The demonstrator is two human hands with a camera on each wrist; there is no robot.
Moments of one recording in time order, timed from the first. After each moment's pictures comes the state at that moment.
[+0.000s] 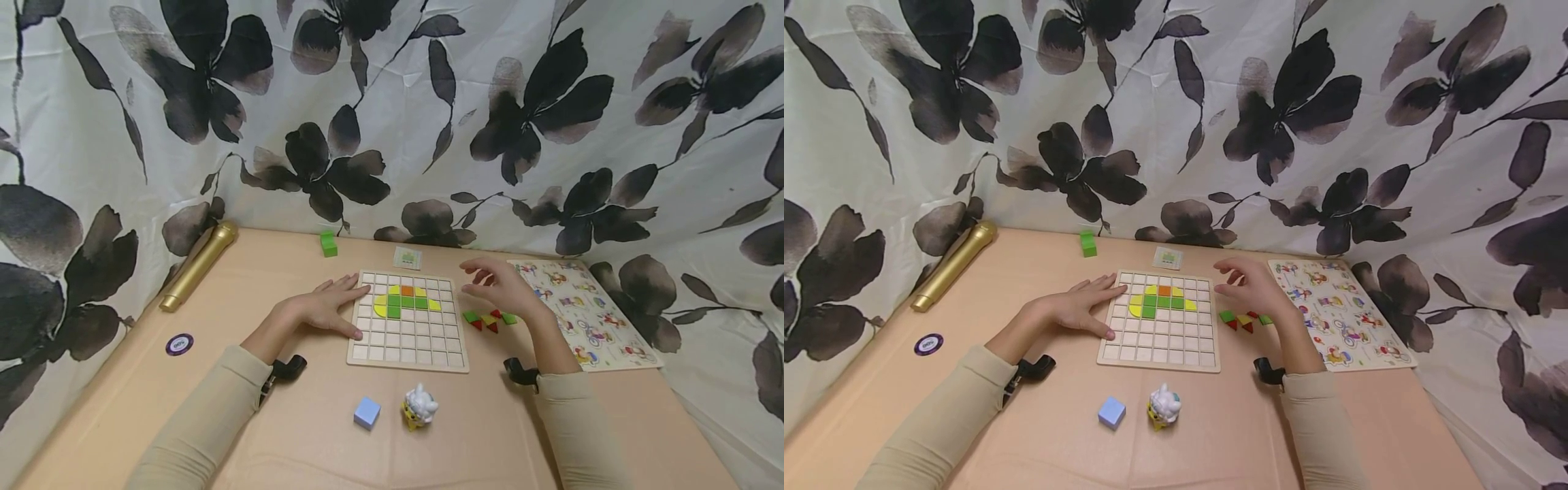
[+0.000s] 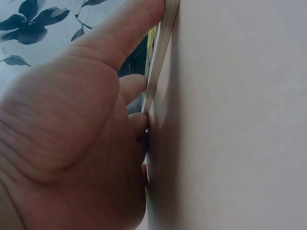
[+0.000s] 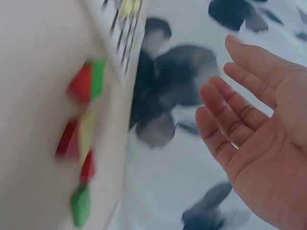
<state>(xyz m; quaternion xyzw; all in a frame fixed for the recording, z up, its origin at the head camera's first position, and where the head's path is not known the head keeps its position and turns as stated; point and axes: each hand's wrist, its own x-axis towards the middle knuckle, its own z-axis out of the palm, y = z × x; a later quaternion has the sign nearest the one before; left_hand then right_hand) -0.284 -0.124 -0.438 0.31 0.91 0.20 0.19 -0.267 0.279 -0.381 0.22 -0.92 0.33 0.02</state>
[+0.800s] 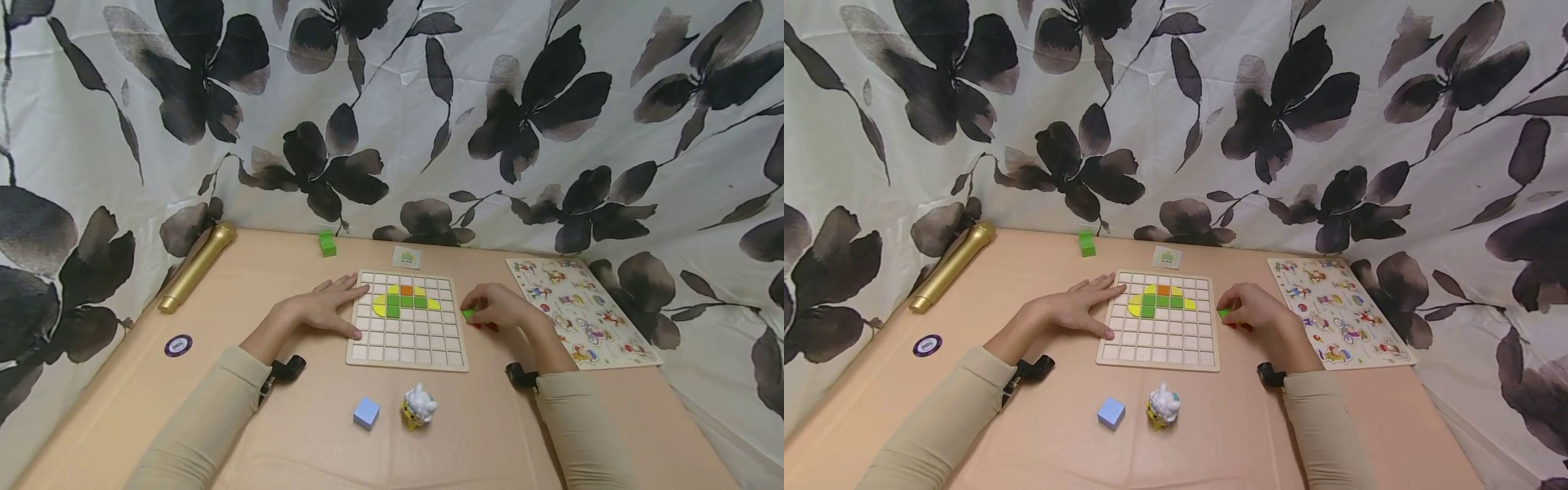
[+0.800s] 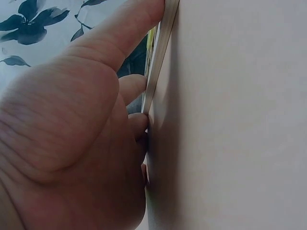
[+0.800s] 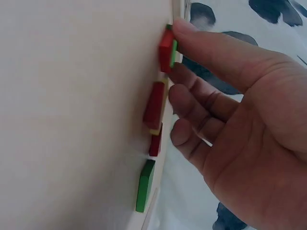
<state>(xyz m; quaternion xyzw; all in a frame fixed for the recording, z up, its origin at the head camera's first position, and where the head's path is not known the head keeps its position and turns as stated) -0.284 -0.124 -0.437 0.32 0.91 0.20 0.19 -0.274 0.298 -0.423 0.19 -0.92 0.31 -0.16</state>
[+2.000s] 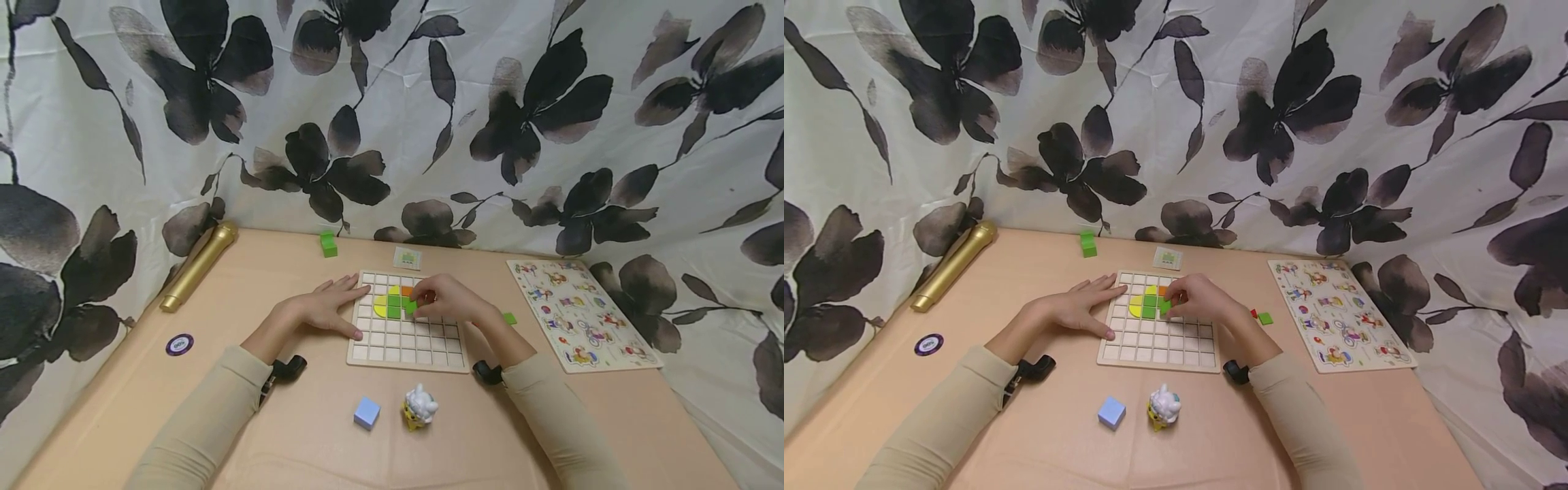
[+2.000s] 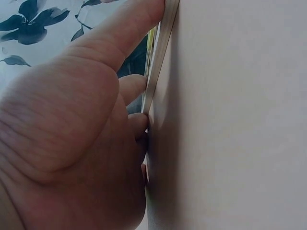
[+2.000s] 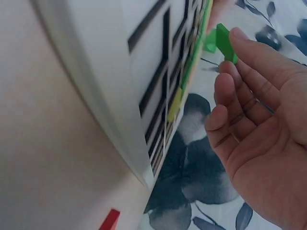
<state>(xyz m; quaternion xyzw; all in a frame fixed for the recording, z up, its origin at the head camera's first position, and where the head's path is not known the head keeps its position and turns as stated) -0.286 -0.125 -0.439 0.31 0.91 0.19 0.19 -0.282 0.196 -0.408 0.31 -0.89 0.32 -0.12</state>
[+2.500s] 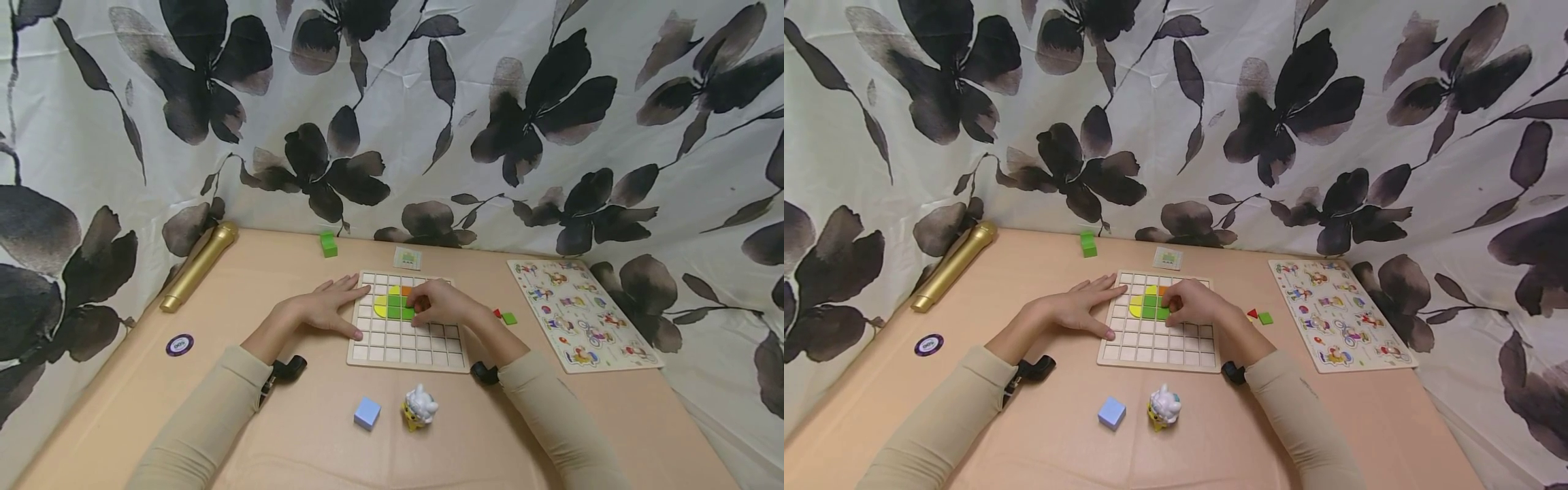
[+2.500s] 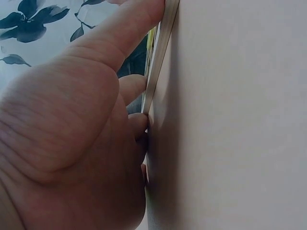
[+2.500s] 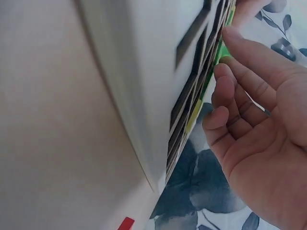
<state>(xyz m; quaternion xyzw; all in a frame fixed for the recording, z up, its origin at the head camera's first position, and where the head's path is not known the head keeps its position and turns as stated) -0.285 -0.124 -0.439 0.32 0.91 0.19 0.19 -0.285 0.189 -0.419 0.32 -0.90 0.27 -0.13</state>
